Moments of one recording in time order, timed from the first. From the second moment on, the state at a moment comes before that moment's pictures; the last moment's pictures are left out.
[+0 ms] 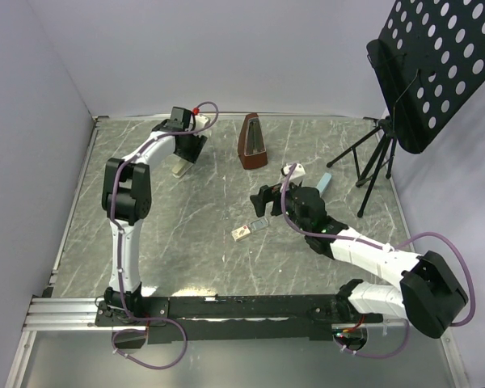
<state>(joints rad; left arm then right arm) -0.24 2.24 1.84 -0.52 0.01 0.26 0.67 1.16 0.55 0.38 0.12 0.26</state>
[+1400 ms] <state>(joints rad) -0.49 1.24 1.06 -0.09 0.39 0.22 0.63 1.07 0.69 0.22 -0.12 0.47</state>
